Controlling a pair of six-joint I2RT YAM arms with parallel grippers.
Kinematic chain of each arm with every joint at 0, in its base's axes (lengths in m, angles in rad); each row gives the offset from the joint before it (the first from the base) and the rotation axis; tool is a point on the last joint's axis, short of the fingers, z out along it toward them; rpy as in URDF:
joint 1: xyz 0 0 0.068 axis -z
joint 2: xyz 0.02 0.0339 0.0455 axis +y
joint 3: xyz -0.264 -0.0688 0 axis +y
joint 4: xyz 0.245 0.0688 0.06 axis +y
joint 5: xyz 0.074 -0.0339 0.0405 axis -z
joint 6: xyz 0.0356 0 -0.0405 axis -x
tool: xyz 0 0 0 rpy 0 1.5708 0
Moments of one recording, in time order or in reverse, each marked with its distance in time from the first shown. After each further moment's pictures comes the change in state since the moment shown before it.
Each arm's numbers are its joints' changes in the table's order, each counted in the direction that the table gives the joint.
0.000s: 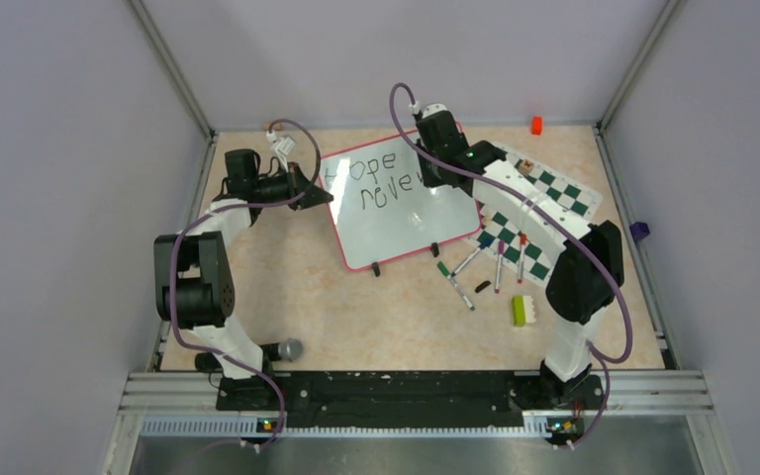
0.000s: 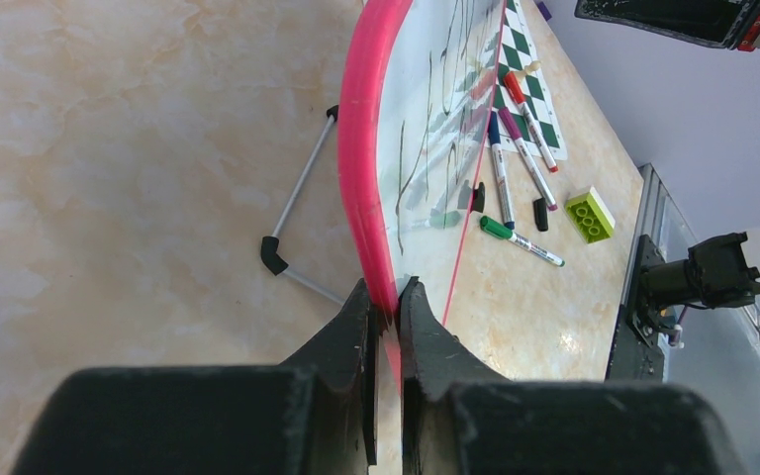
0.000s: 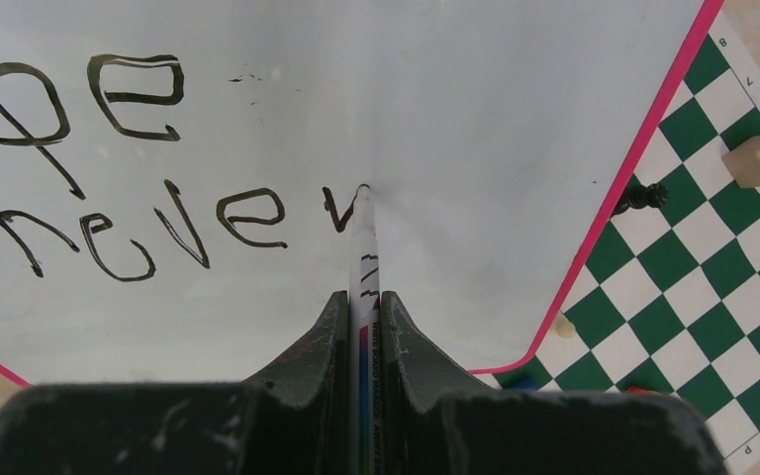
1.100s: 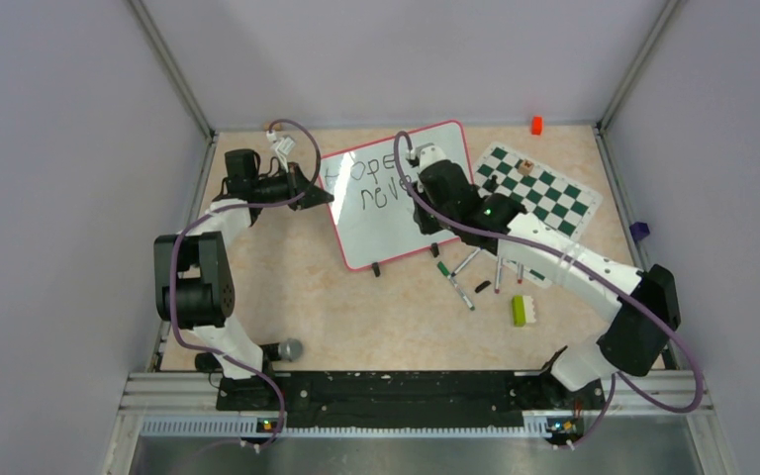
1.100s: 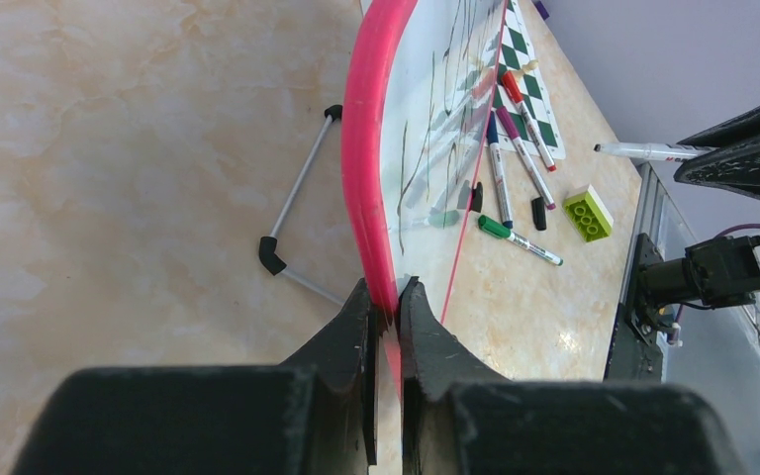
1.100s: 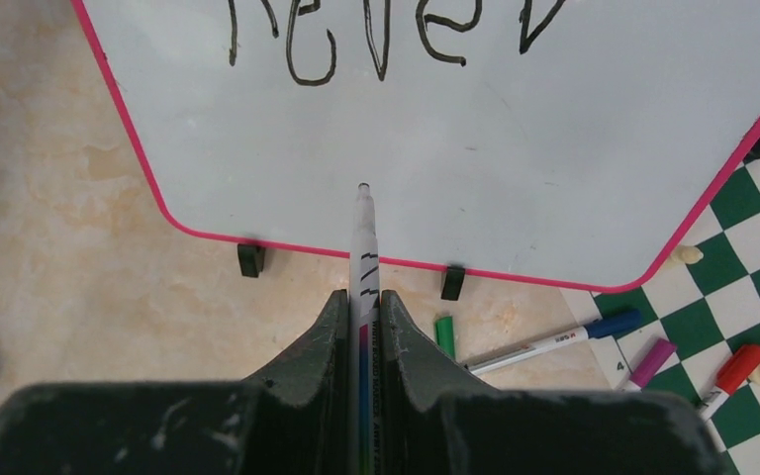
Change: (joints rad) left arm 0.000 0.000 0.000 0.000 0.005 0.000; right arm -0.178 -0.348 0.406 -0.131 -0.052 -0.063
